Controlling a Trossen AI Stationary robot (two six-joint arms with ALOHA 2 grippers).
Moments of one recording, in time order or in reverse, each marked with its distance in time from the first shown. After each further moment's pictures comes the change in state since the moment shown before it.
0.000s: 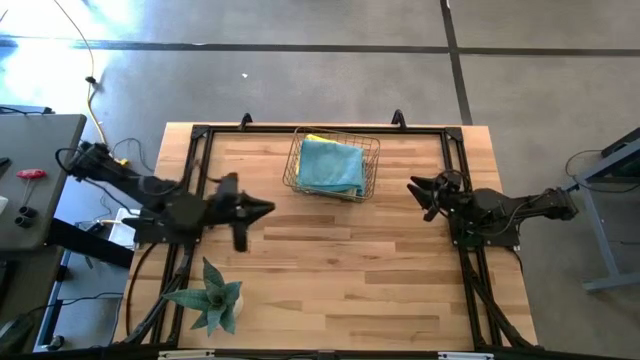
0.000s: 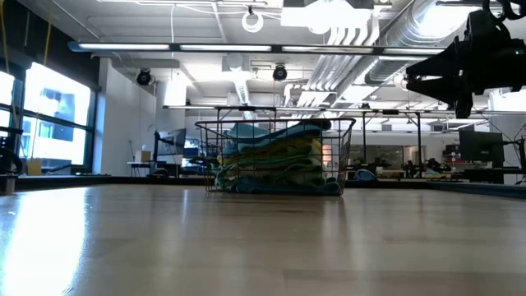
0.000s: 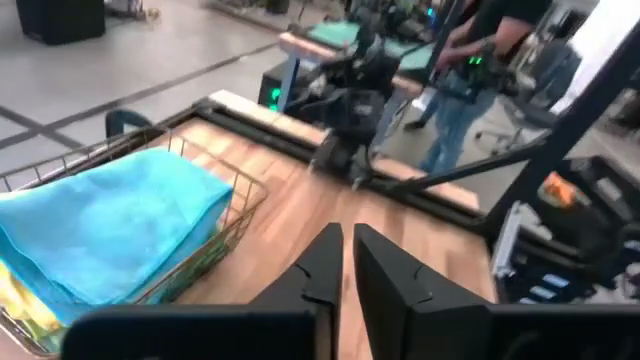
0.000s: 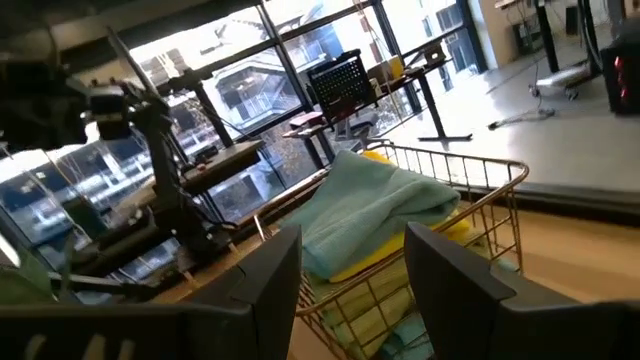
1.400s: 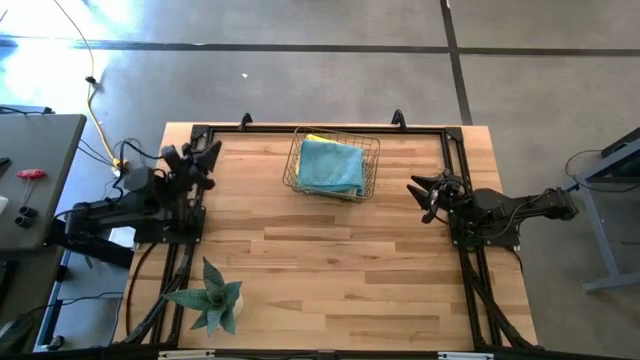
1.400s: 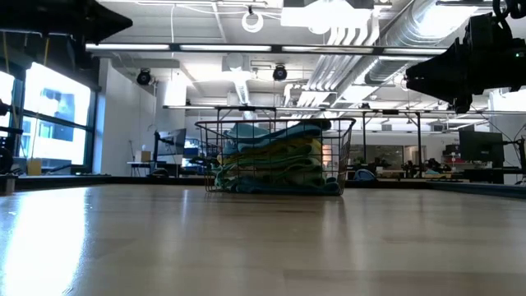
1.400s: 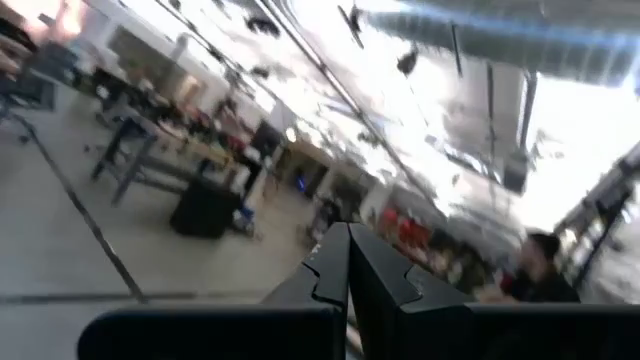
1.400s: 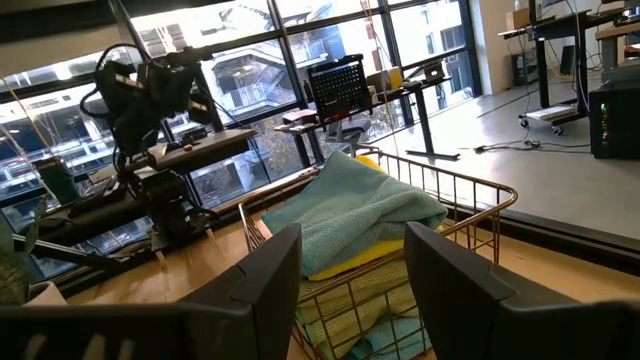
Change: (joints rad) left arm 0.657 -0.833 -0.717 0.559 0.143 0.142; right arm 0.000 0.000 -0.001 0.000 0.000 -0.162
